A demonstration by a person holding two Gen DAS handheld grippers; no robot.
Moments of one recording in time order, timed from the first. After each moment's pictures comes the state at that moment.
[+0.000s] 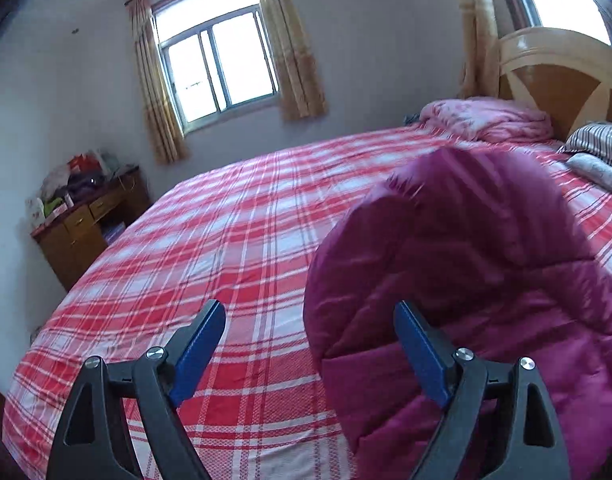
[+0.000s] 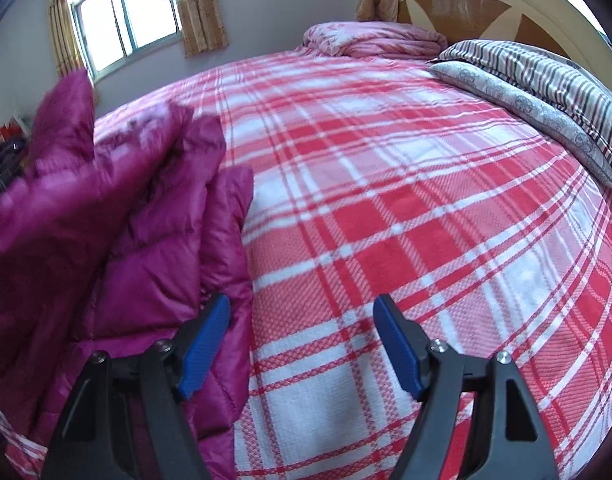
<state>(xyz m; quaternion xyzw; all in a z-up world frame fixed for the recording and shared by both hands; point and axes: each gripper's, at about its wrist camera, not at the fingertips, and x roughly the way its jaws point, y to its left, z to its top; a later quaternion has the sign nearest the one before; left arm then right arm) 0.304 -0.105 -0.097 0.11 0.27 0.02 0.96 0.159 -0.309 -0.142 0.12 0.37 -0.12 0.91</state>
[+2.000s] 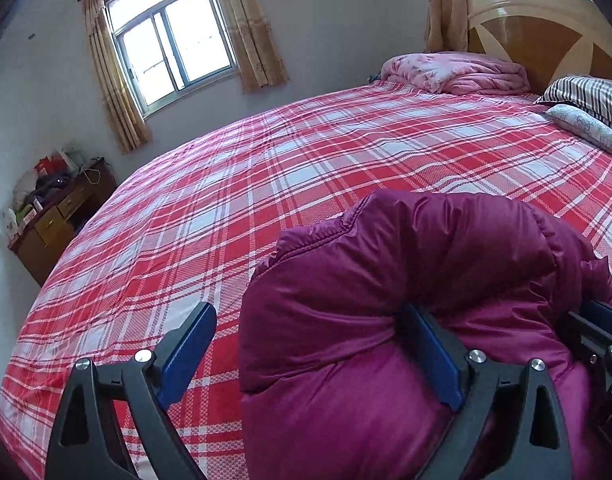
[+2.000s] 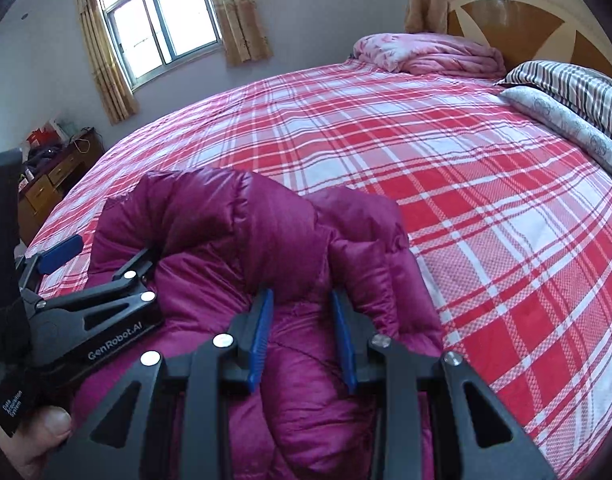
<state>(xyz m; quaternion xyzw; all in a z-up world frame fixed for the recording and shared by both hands) 0.341 -0.205 -0.139 0.14 0.32 -0.02 0.94 0.270 -0.281 -0.139 0.12 0.37 -0.04 0.92</state>
